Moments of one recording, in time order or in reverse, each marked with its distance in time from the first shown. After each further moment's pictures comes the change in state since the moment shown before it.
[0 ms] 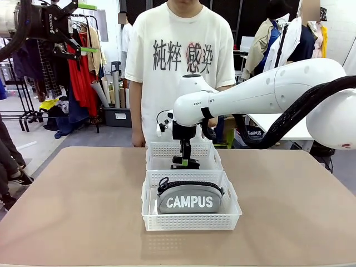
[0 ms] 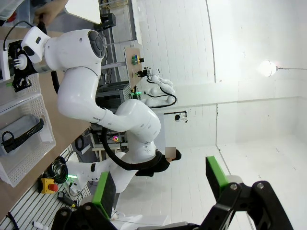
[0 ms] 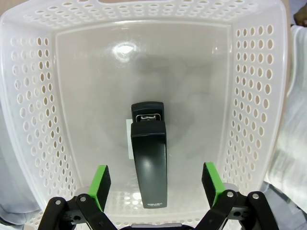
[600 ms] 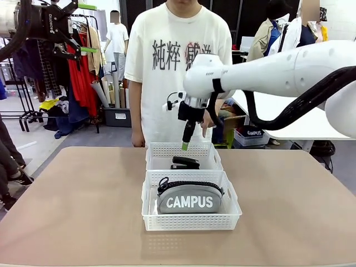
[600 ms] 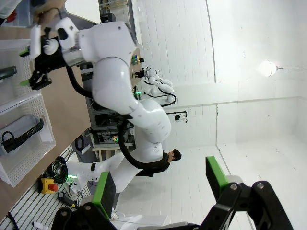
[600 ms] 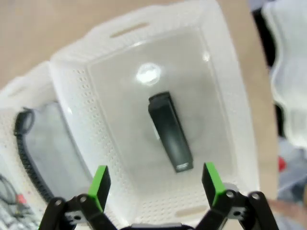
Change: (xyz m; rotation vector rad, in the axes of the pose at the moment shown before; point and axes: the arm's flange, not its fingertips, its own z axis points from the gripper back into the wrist) left arm 0.000 0.000 0.000 0.000 0.000 0.000; right arm -0.029 -0.001 0.080 0.129 -0.124 -0.344
